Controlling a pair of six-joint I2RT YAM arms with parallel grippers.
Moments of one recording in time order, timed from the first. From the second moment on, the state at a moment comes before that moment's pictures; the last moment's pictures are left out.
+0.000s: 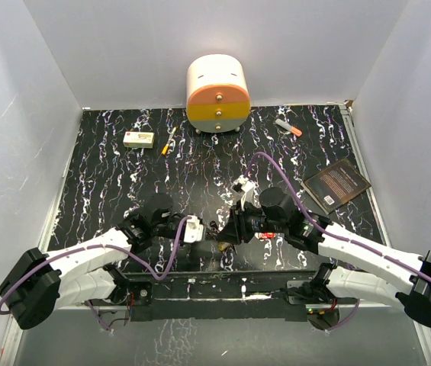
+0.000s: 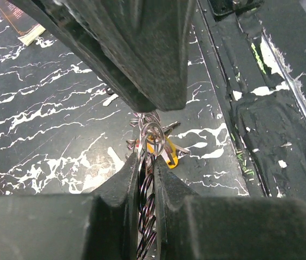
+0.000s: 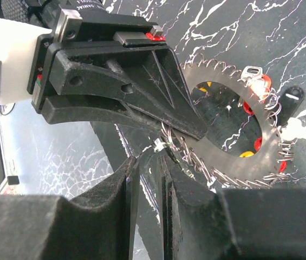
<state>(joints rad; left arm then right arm) -0.79 1.07 0.43 0.18 0.79 0.66 0.91 0.97 0.66 -0.13 -0.39 0.54</state>
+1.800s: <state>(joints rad) -0.79 1.07 0.52 0.14 0.82 0.46 0.91 0.97 0.64 -0.08 -0.31 0.47</state>
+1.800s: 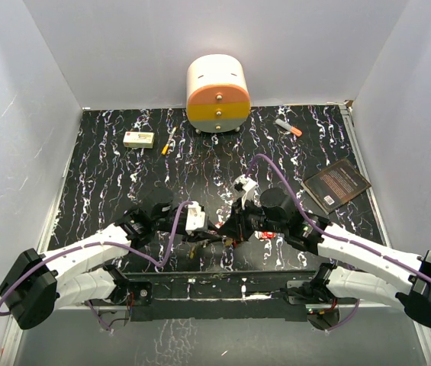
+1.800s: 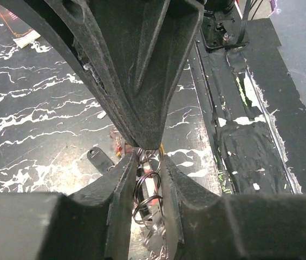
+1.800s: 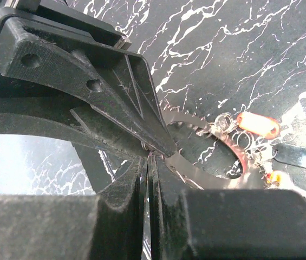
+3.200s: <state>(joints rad) -0.79 1.07 0.52 0.09 0.82 0.52 0.91 0.93 0.64 -0.13 -0.22 0.47</state>
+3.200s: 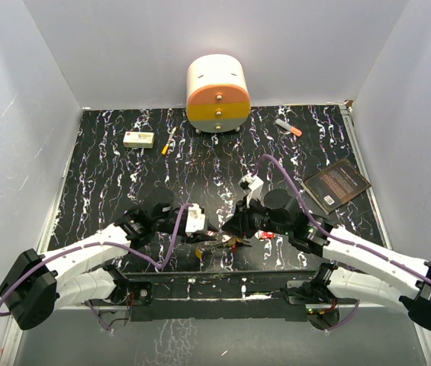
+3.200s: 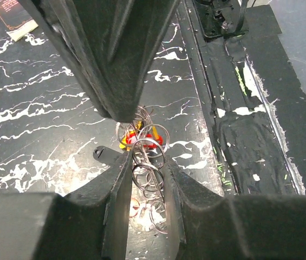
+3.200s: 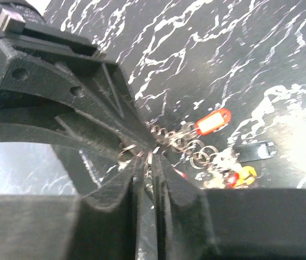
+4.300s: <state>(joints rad) -0.79 1.06 0.52 0.14 0.80 0.41 0.91 0.83 0.52 -0.11 -0.20 0.70</state>
